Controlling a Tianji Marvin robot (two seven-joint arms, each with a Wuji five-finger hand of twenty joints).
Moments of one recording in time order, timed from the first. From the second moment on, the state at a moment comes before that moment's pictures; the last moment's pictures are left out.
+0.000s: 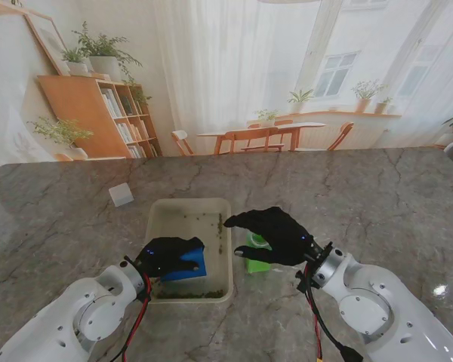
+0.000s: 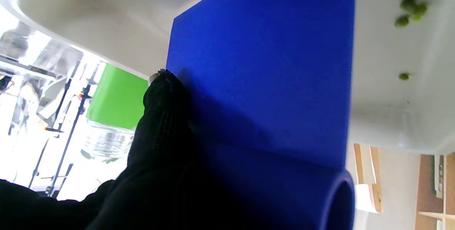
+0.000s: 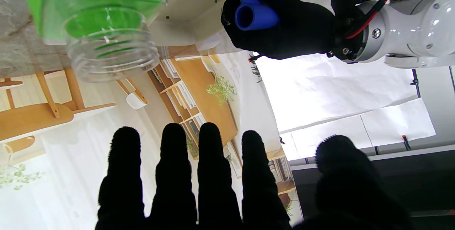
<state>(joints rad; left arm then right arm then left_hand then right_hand) 1.58 -1.05 -1.10 -1.58 0.94 -0.26 0.02 -1.66 -1.06 1.28 -1.74 -0.85 -0.56 -0.05 1.16 -0.17 -0.11 -0.12 0.37 0.09 0.91 0.95 0.80 -0.02 0.57 1.03 0.89 -0.13 0.93 0.93 0.71 -0.10 1.28 0.86 0.52 -0.03 0.25 -0.06 0.37 0.06 0.20 0.68 0.59 0.16 0.16 0.46 0.51 0.16 0.20 0.39 0.14 0.31 0.79 0.43</state>
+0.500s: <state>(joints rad) 1.47 -1.06 -1.12 -1.61 0.98 -0.19 0.05 -1.67 -1.07 1.29 -1.74 -0.85 -0.52 -0.09 1.17 -0.17 -0.11 -0.12 0.37 0.09 0.91 0.95 0.80 -0.02 0.57 1.03 0.89 -0.13 0.92 0.93 0.72 -0.11 1.28 0.86 0.52 -0.03 0.25 -0.06 0.38 0.06 0.20 0.68 0.59 0.16 0.16 0.46 0.51 0.16 0.20 0.39 0.14 0.31 0.79 0.43</state>
